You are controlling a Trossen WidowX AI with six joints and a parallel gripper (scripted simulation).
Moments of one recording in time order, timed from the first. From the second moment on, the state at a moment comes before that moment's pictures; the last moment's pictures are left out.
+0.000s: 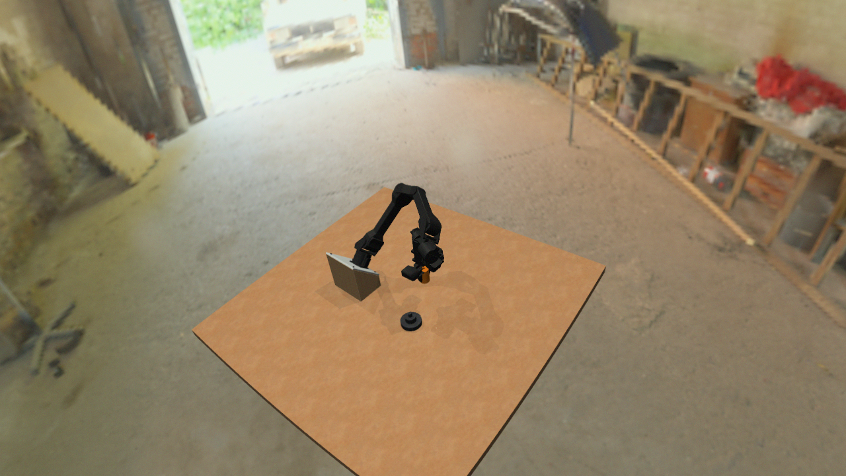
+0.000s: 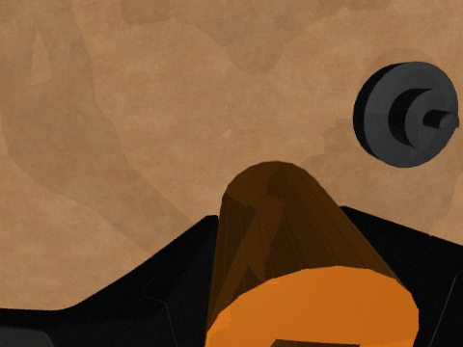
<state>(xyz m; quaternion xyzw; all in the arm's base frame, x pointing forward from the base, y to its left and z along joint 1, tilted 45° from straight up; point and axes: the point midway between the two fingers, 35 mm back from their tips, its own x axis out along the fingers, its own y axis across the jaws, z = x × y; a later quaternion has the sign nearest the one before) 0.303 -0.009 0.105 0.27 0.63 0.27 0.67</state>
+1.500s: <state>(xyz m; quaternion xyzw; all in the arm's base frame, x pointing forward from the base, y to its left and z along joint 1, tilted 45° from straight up) 0.326 -0.071 -0.010 0.27 0.63 0.27 0.68</state>
